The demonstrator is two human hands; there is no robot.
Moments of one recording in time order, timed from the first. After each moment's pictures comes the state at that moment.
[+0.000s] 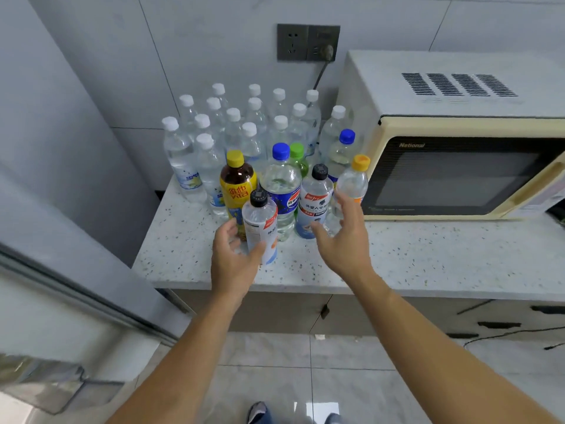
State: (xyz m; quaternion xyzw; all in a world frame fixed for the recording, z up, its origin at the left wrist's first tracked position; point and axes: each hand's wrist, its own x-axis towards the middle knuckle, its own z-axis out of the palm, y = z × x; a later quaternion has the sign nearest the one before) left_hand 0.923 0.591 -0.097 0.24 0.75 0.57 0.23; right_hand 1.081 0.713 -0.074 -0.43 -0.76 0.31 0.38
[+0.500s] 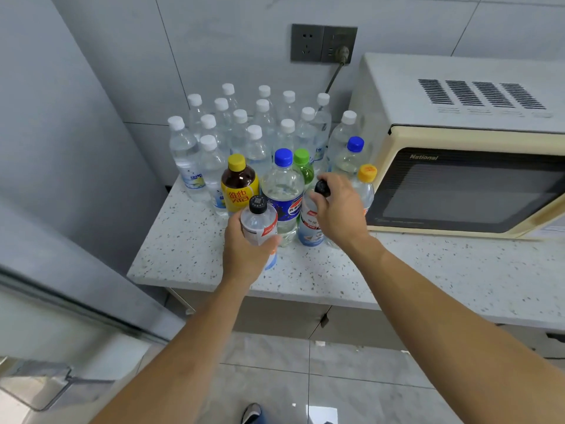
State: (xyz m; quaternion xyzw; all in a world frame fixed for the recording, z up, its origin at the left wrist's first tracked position) left_hand 0.922 0.632 -0.101 0.25 0.75 0.57 0.22; right_hand 1.043 0.777 -0.040 -0.42 -0.83 0.25 0.28
